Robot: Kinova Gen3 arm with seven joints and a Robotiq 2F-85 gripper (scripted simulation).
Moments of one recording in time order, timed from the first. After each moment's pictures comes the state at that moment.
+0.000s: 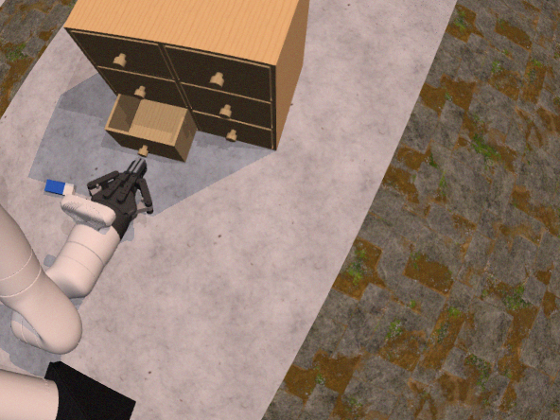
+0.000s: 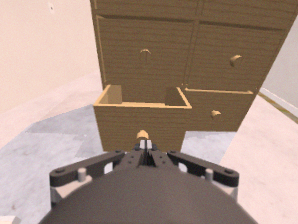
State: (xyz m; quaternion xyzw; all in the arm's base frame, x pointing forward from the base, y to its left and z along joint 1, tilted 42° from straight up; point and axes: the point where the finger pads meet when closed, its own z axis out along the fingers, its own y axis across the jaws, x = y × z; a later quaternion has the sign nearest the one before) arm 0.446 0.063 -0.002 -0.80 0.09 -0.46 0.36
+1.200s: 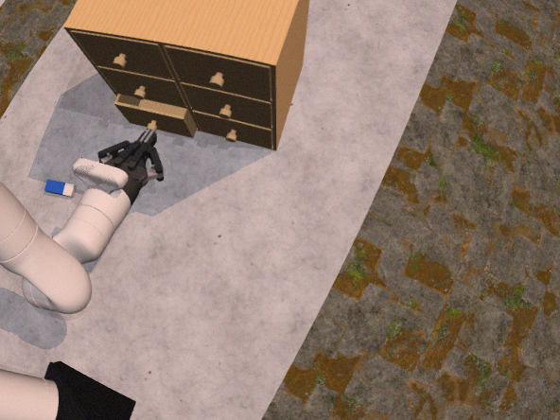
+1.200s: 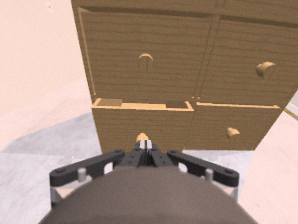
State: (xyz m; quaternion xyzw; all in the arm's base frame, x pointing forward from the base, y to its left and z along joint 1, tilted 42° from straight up) arm 0.500 0.075 0.002 -0.80 0.09 -0.46 0.36
